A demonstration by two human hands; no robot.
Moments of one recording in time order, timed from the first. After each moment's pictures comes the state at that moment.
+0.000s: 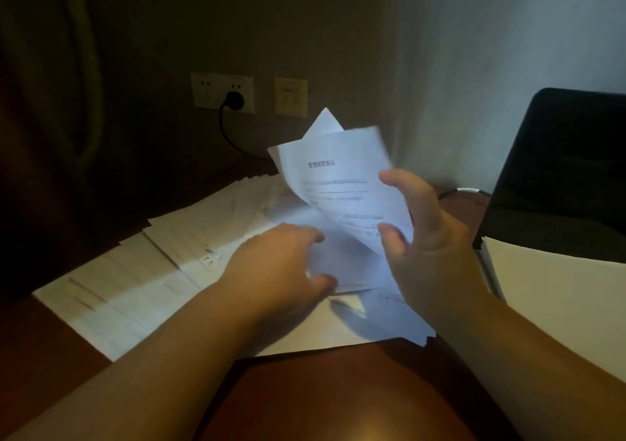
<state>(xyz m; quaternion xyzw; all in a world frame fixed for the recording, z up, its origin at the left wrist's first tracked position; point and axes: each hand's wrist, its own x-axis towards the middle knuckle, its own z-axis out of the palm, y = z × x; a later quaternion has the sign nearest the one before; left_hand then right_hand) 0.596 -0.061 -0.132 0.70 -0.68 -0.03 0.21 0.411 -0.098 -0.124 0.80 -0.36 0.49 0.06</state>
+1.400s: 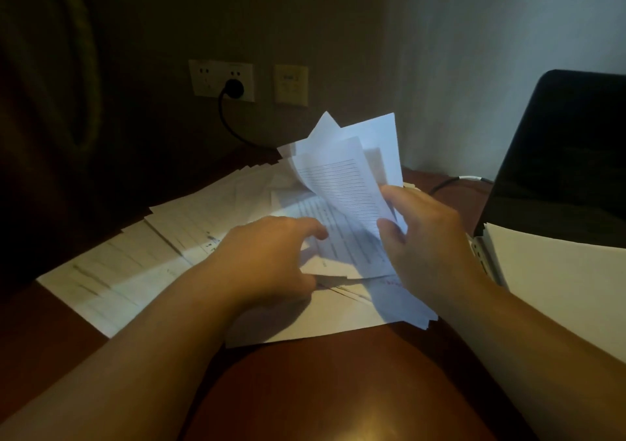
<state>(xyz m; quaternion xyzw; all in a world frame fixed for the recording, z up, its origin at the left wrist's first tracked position) 0.605 -0.052 -0.115 0.67 -0.73 -0.05 0.12 0.409 -0.102 -0.127 0.81 -0.44 0.39 -0.01</state>
